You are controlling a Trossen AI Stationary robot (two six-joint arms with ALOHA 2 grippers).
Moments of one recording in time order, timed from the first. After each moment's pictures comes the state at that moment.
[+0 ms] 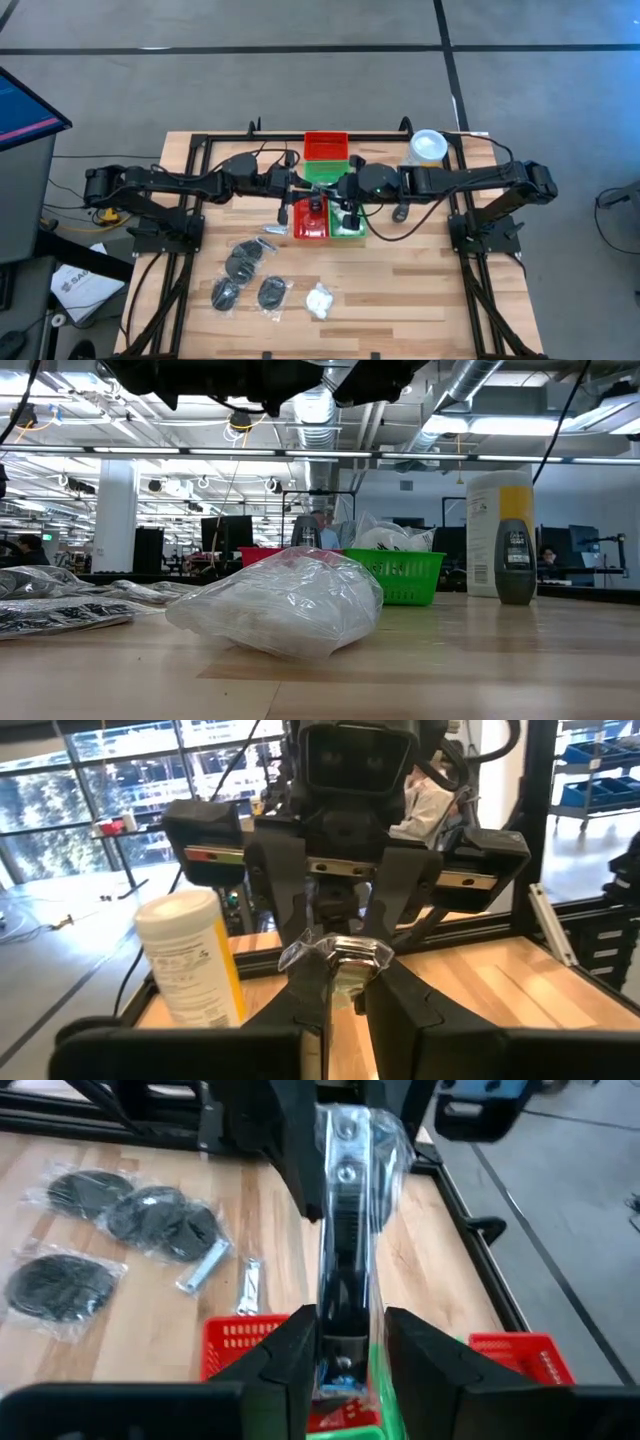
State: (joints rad) left arm 0.16 1.32 0.76 0.56 0.22 0.15; right arm 0.02 1.48 1.26 -0.33 0.24 -0.11
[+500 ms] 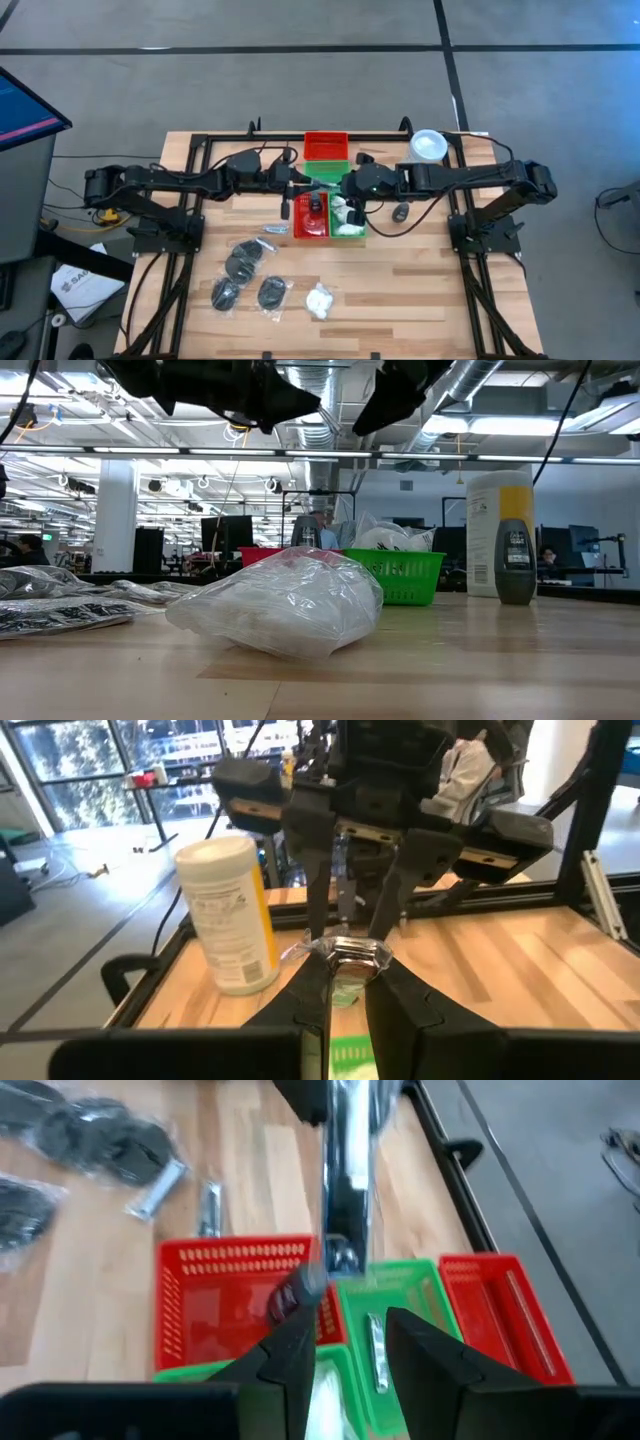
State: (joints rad) left arm 0.22 1.32 0.76 0.46 0.16 0.15; right arm 0.00 1.48 1.26 -0.49 0.31 -0.09
